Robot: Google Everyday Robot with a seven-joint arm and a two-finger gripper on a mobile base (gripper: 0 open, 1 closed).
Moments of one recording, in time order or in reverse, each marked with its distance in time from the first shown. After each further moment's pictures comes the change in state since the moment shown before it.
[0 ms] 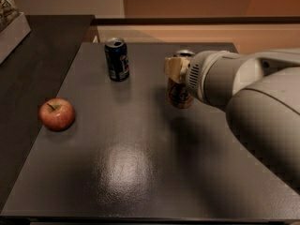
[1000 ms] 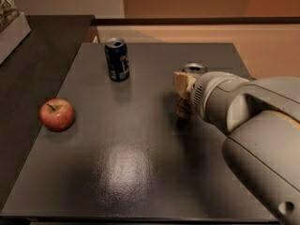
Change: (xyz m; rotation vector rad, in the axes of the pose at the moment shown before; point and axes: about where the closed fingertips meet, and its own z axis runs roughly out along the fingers) arm -0.026 0.029 0.002 -0.084 0.044 -0.009
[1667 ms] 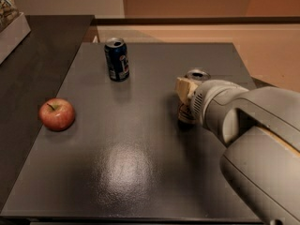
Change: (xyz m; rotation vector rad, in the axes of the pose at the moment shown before) arm -0.014 0.007 0.002 -0.034 0.006 0.032
